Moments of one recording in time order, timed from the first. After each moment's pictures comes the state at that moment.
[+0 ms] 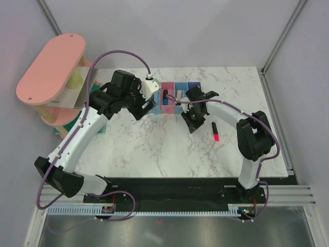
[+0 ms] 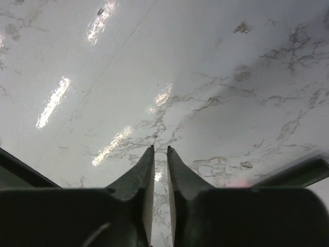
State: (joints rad) left arm -0.52 1.38 1.55 -0.93 0.13 0.54; right arm 0.51 1.88 1.41 -0.85 -0.24 -0.16
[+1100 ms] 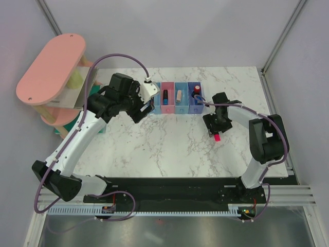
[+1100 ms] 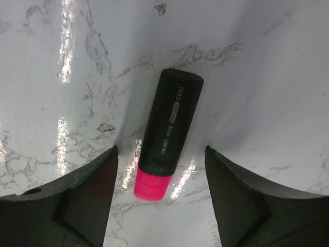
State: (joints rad) left arm -0.52 1.33 1.50 -0.93 0.13 0.54; right arm 0.23 1.76 1.10 -0.64 -0.04 -0.09
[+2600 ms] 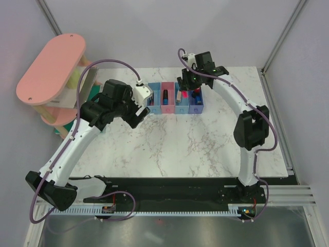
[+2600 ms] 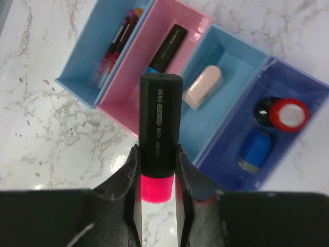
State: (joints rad) left arm -0.50 1.23 1.40 -0.91 0.11 0.45; right arm 0.35 1.97 1.89 -0.68 -0.30 0.03
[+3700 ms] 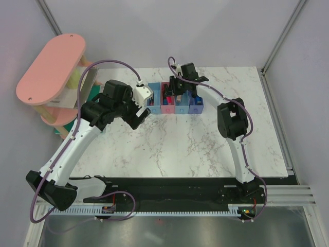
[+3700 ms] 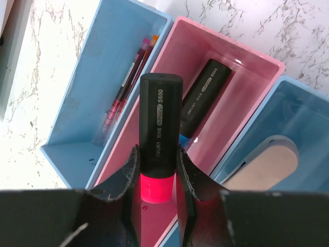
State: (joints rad) left arm -0.49 1.23 1.39 -0.91 0.12 0.43; right arm 0.42 2.38 2.04 -0.38 -0.42 0.25
